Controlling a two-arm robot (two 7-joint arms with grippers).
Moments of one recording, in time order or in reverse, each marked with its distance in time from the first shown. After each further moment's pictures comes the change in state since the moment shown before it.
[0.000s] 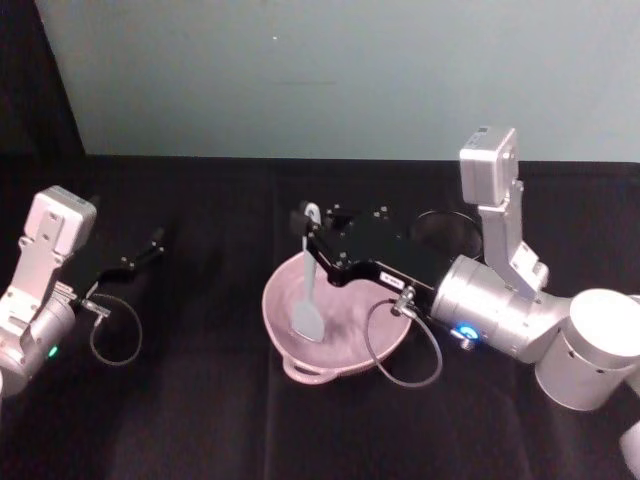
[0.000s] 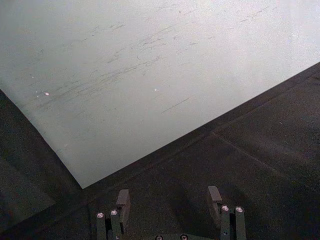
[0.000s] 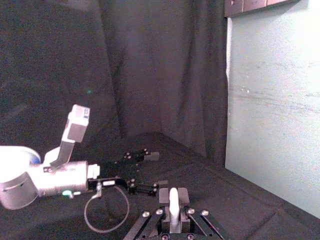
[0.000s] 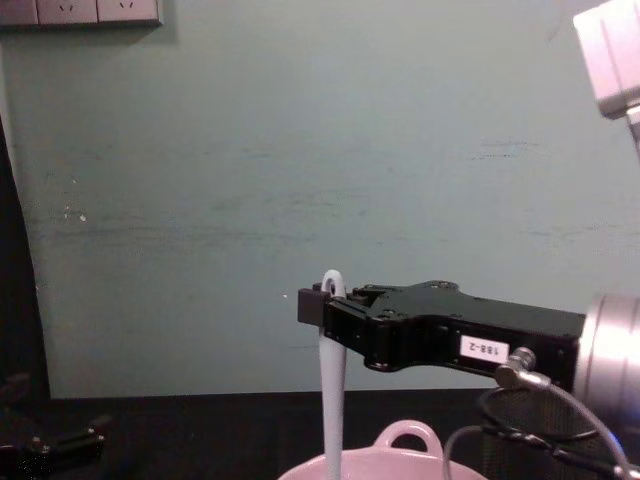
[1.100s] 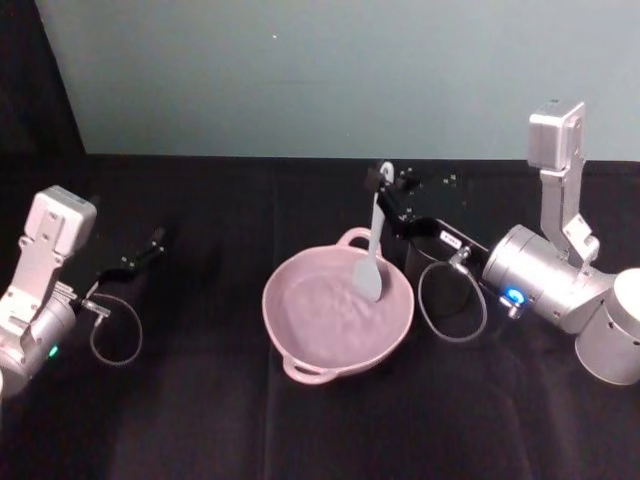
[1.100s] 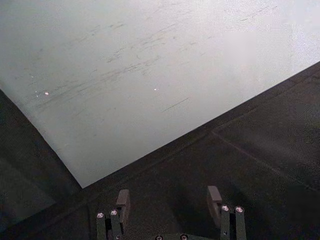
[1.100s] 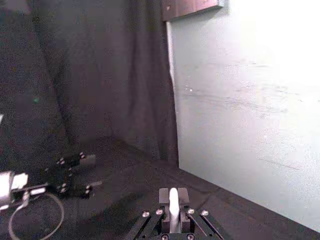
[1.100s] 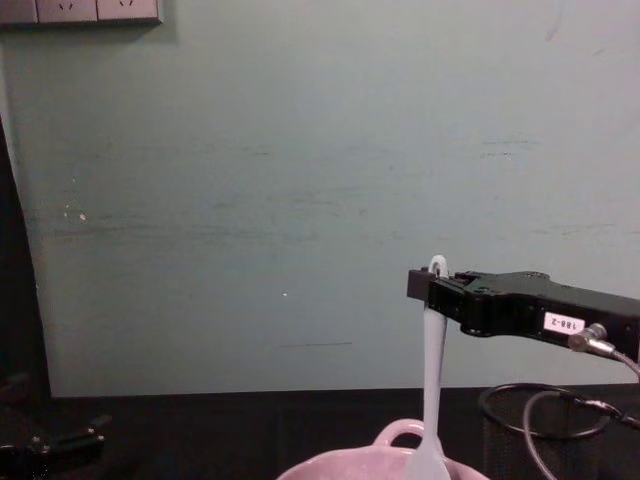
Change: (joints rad) left arm 0.000 0.000 0.000 0.000 0.000 0.000 0.000; right arm 0.040 0.003 0.093 0.136 0.038 -0.042 -0.040
